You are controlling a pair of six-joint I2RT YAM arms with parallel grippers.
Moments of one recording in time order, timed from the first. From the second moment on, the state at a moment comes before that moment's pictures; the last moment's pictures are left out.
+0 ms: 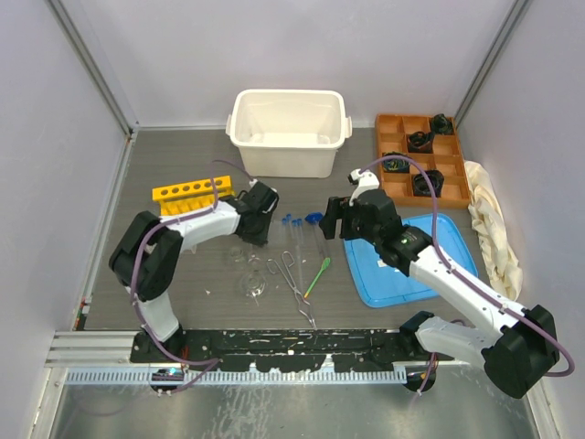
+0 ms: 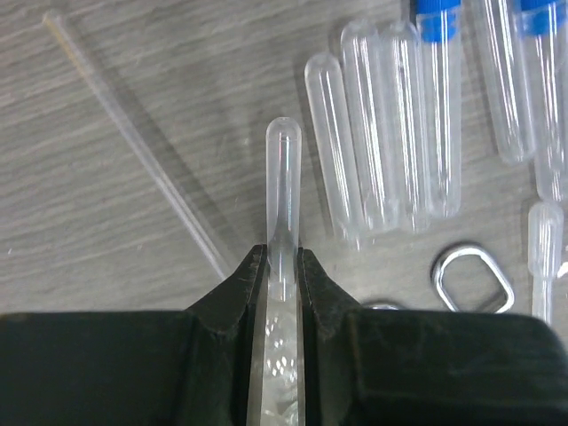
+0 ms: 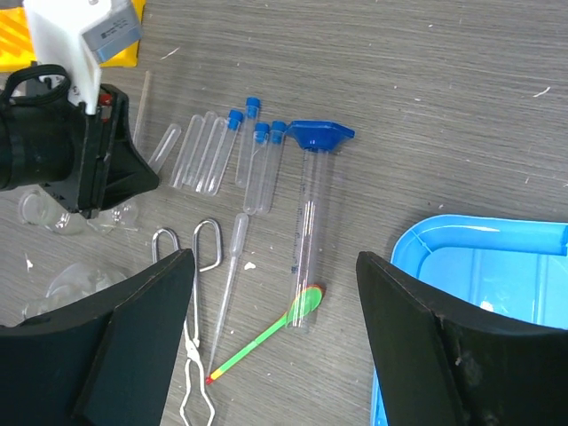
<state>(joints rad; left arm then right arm) -0.65 1.80 1.15 -0.51 -0.13 -0.37 0.60 1.06 0.79 -0.27 0.07 0.40</state>
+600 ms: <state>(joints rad) -0.69 1.09 0.95 -0.51 -0.05 -0.33 0.60 1.10 1.04 -0.29 -0.32 0.48</state>
